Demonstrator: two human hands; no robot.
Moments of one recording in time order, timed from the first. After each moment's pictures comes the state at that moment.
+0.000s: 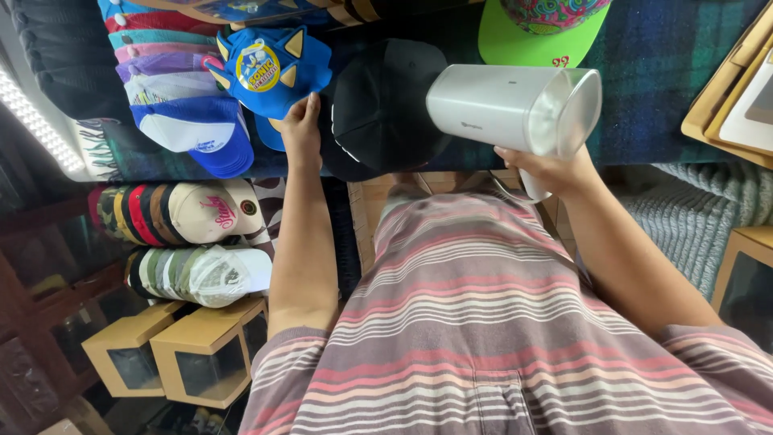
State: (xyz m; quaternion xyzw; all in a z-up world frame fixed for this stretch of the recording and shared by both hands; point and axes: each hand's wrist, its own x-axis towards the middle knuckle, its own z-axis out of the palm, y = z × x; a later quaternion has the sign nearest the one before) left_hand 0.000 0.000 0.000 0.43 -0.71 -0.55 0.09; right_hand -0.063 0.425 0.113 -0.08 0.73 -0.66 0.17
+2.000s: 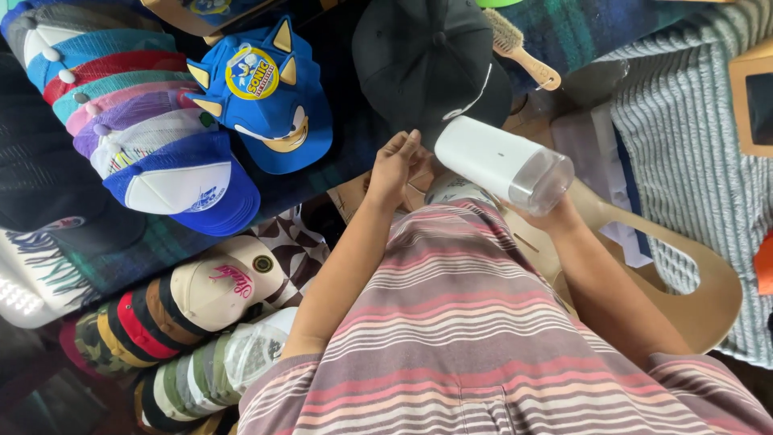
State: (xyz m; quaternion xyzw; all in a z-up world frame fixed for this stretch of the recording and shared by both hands) left_hand 0.091 0.063 -0.027 0.27 -0.50 -0.78 -0.28; right_hand 0.148 0.282 0.121 0.05 0.81 -0.58 0.01
